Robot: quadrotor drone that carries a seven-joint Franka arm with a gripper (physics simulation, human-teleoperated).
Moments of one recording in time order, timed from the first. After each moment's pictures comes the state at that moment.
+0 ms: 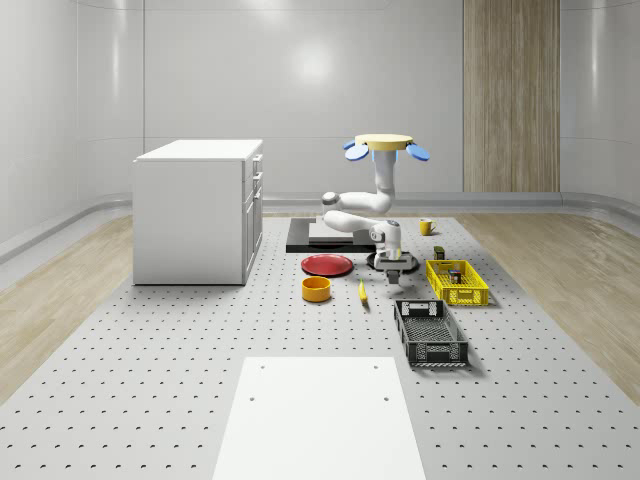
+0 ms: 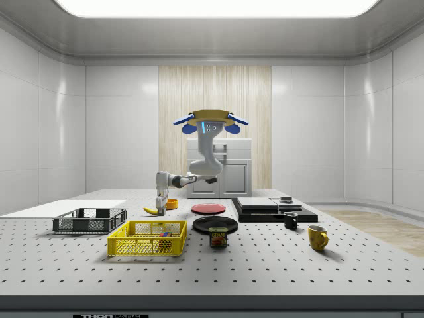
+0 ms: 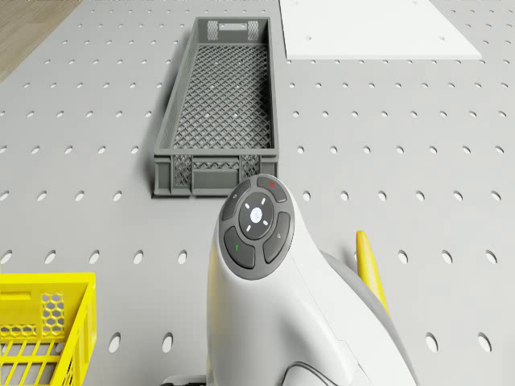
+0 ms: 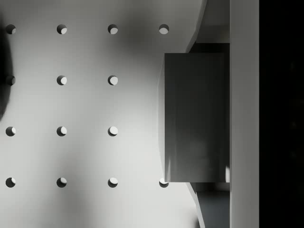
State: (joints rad) arm -1.24 -1.49 1.22 -2.78 -1.93 1.62 1.69
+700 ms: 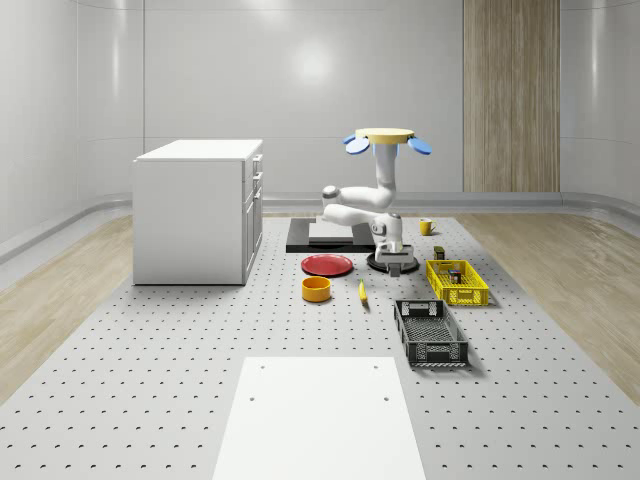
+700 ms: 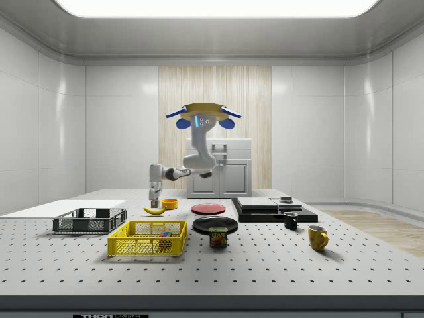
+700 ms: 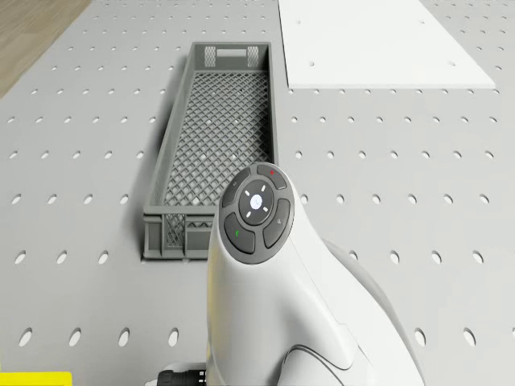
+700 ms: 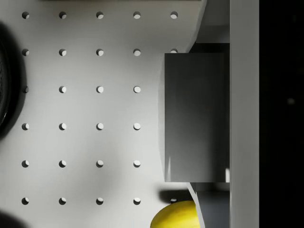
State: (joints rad) arm -1.23 -1.50 1.25 -2.79 -1.90 1.61 1.69
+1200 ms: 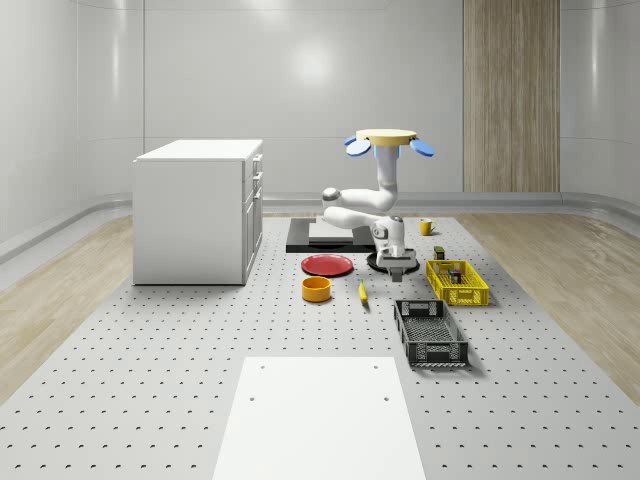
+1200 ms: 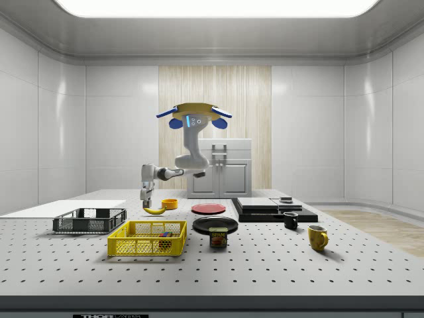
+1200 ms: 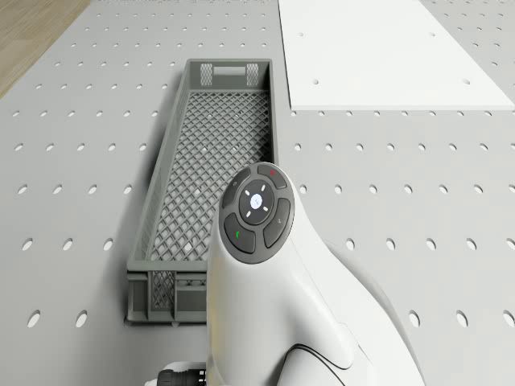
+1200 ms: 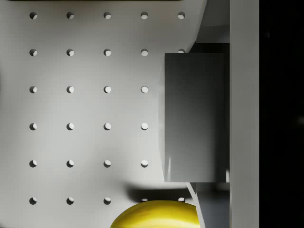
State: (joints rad) arm -1.23 -1.50 1.25 -2.79 -1.90 1.61 1.69
